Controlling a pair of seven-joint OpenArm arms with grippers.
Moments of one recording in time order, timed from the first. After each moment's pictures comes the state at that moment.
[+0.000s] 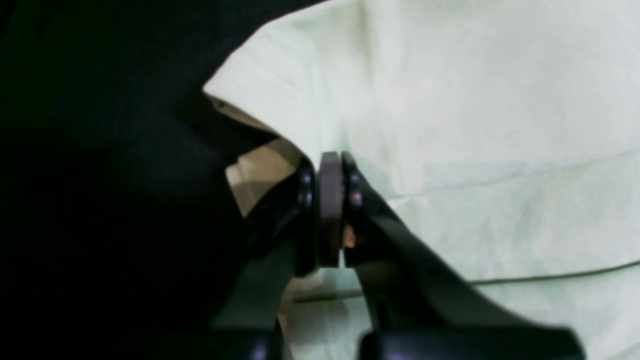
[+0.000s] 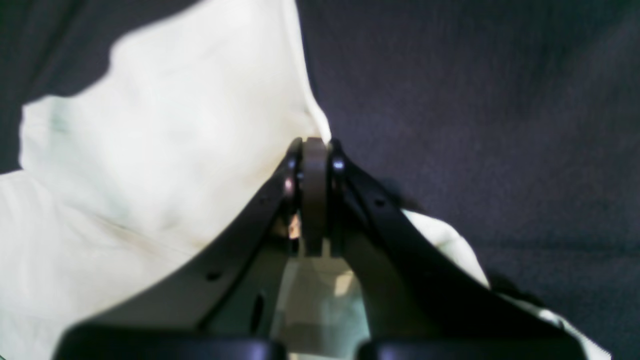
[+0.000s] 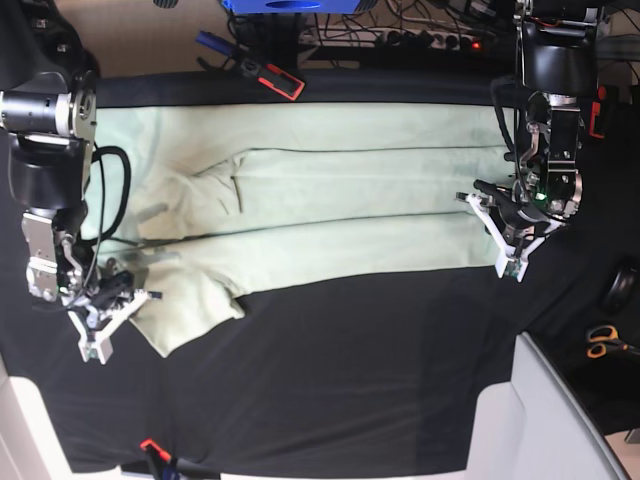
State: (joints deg) left arm -1.3 -19.9 -3.4 67.8 -4.2 -15.2 36.0; right arm 25.4 11.0 8.3 38.4 6.6 19.3 -28.2
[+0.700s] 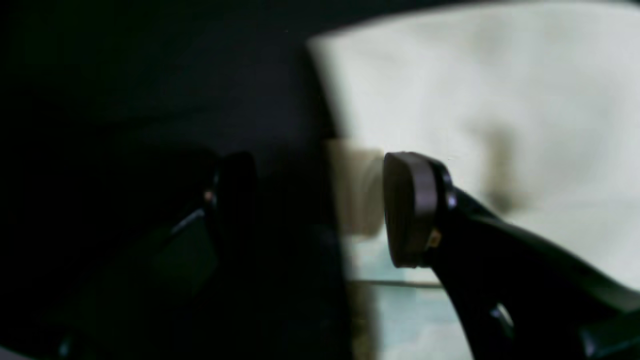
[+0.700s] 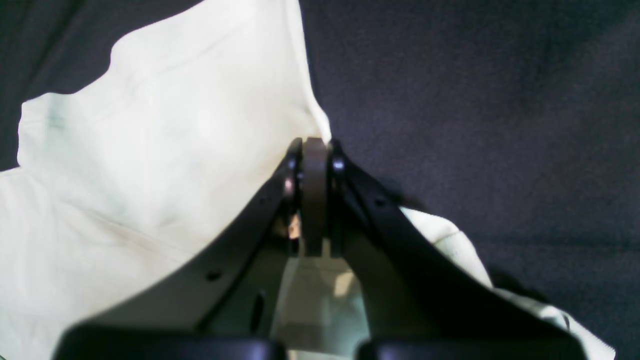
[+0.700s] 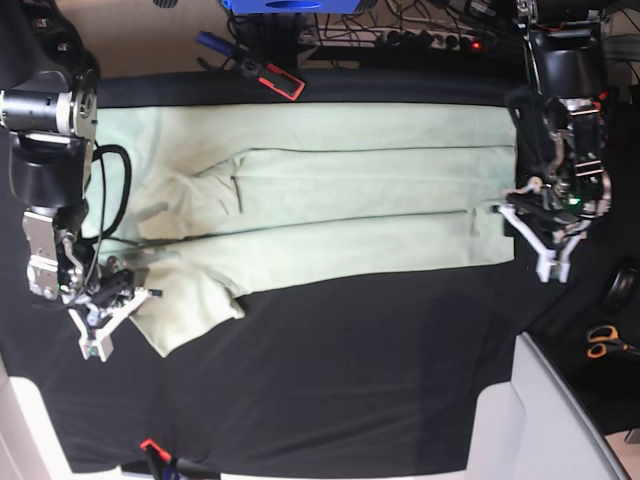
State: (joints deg) left arm -2.0 -20.2 -14.1 67.8 -4.2 -15.0 39.1; right arm 25.2 10.9 8.3 38.4 6.6 19.3 -28.3
